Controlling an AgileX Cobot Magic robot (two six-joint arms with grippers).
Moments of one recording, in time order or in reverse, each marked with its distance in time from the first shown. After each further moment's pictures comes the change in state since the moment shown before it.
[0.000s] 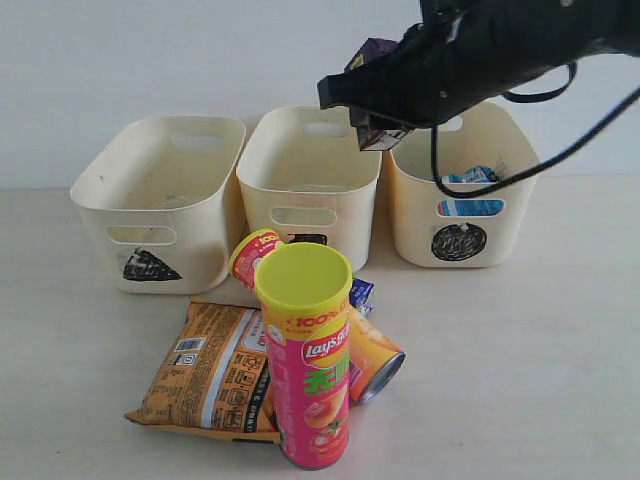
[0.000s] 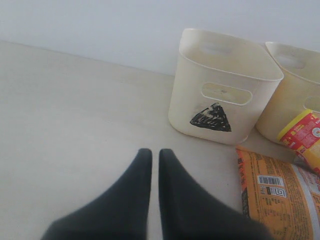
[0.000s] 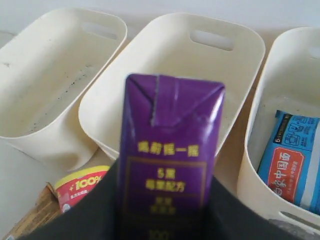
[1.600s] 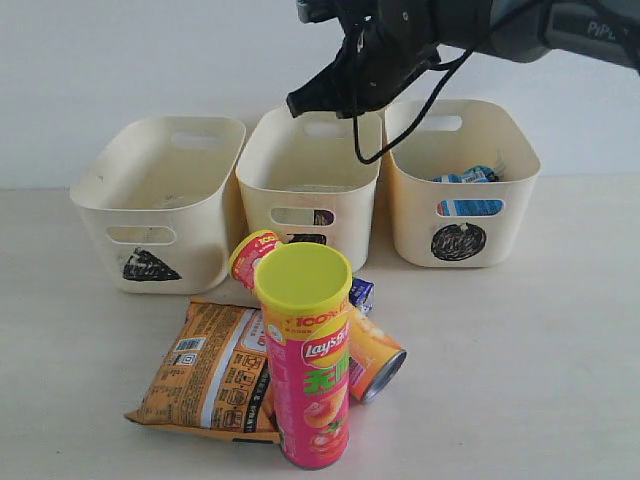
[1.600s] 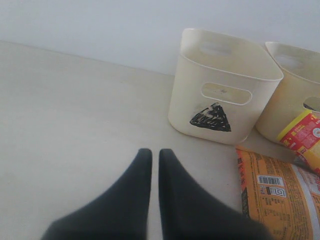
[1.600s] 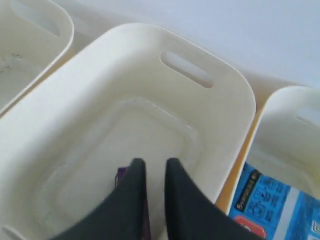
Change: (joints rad) left arm 0.000 0.000 0.000 0.000 0.000 0.000; right arm -0.001 0.461 -0.617 -0.268 0.276 0.016
